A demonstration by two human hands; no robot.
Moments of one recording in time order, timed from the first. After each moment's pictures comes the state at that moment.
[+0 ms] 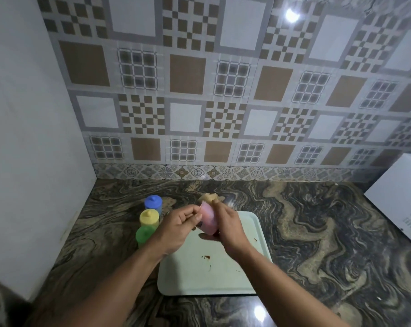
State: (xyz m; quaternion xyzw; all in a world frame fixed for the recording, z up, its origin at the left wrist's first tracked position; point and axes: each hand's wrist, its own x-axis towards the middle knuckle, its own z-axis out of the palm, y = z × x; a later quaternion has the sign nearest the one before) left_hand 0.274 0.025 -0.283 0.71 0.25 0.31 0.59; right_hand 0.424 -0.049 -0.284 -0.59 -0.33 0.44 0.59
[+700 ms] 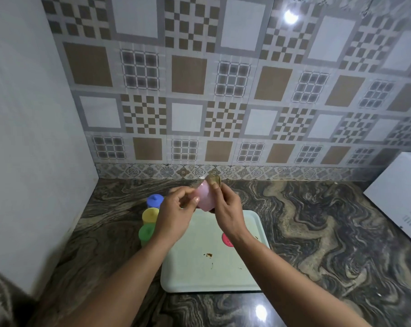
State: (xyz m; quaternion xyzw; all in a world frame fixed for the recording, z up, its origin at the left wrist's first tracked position) left_hand 0.280 0.032 -0.267 0.67 0.36 0.43 0.48; right_hand 0.421 -0.024 -0.266 -0.62 -0.39 0.29 0.62
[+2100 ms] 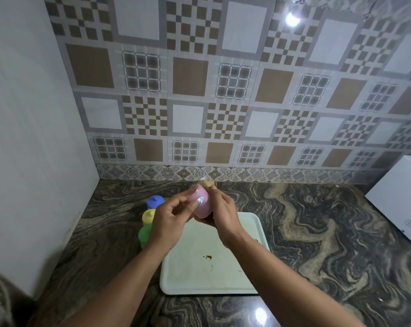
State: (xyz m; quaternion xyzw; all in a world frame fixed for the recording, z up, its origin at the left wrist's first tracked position) left_hand 0.273 0.020 -0.271 0.58 0.31 0.48 0.58; right_hand 0.401 -0.031 -0.241 -0.60 -0.27 0.42 0.62
